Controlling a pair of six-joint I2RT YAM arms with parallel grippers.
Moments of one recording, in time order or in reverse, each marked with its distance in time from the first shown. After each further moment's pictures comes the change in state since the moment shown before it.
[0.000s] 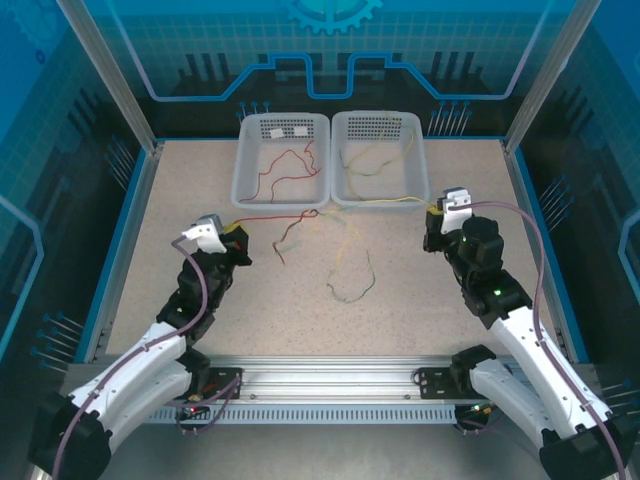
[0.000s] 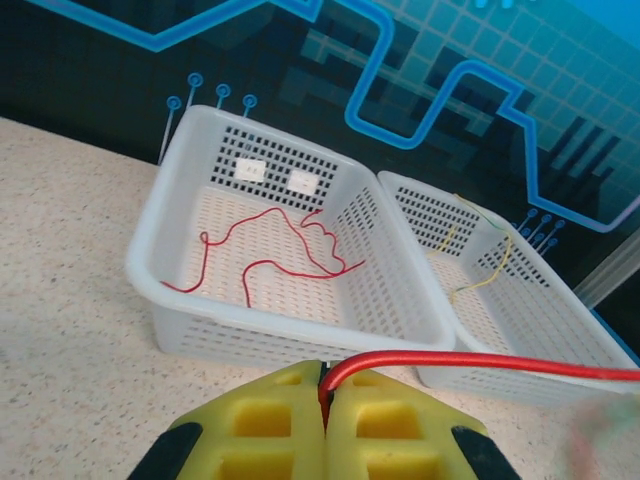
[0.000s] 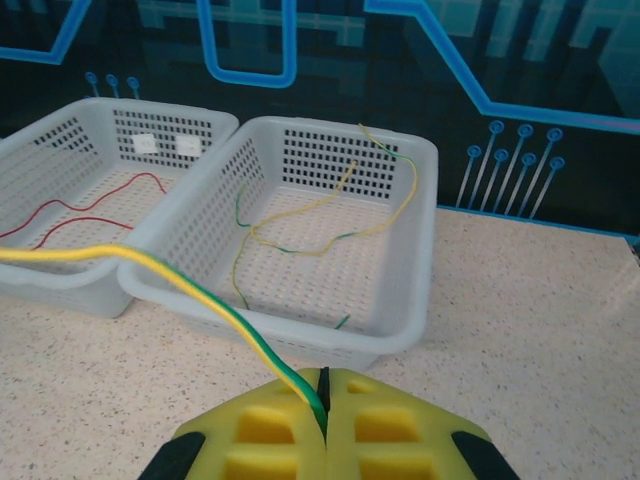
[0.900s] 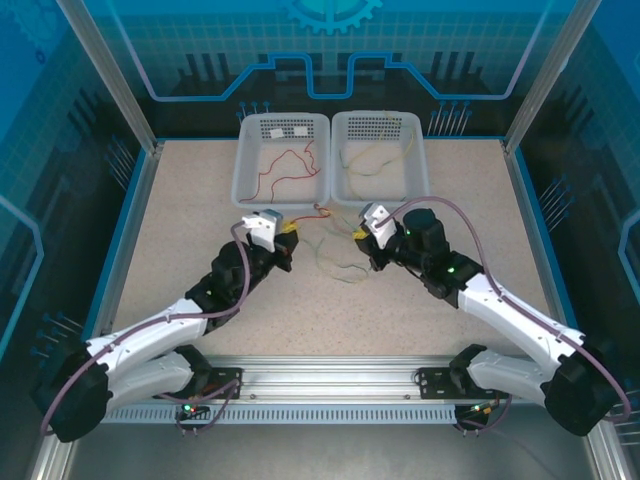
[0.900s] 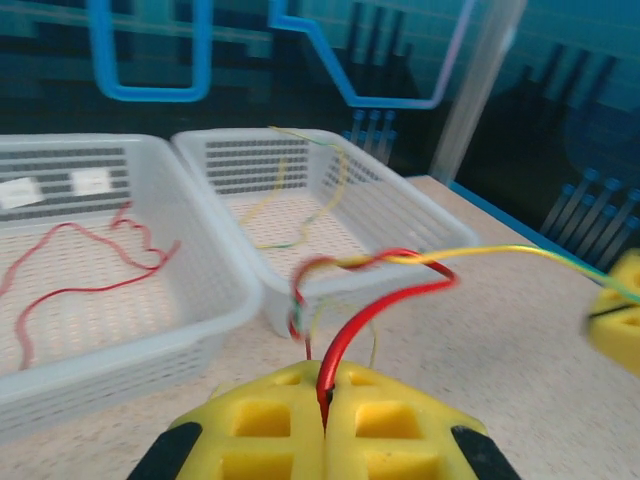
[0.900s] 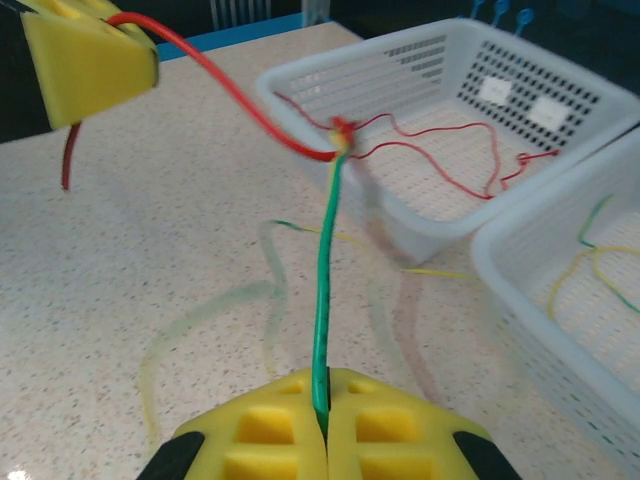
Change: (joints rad) left arm -0.254 0.264 0.148 0.122 0.118 0.255; right arm 0.276 0.304 0.048 0.118 -0.360 -0.206
